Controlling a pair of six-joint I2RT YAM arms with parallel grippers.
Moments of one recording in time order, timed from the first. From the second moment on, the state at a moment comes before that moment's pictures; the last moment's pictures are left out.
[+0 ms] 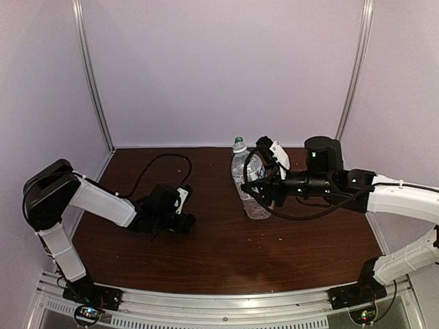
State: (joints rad) left arm -0.79 1.75 0.71 0.26 -0.18 -0.19; right arm 0.87 1.22 0.94 -0.03 -0.24 0.03
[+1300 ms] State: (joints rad) left arm -0.86 1.39 1.13 0.09 0.69 -0.16; right arm 0.87 1.26 0.84 0.03 -0.59 -0.02
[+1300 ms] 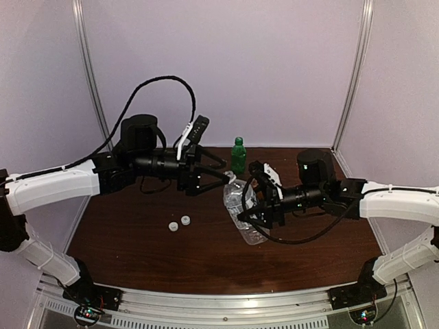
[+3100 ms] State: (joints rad) left arm -0.84 1.47 1.20 -0.11 0.43 -0.04; right arm 0.87 1.16 0.89 -0.16 -0.28 -0.02
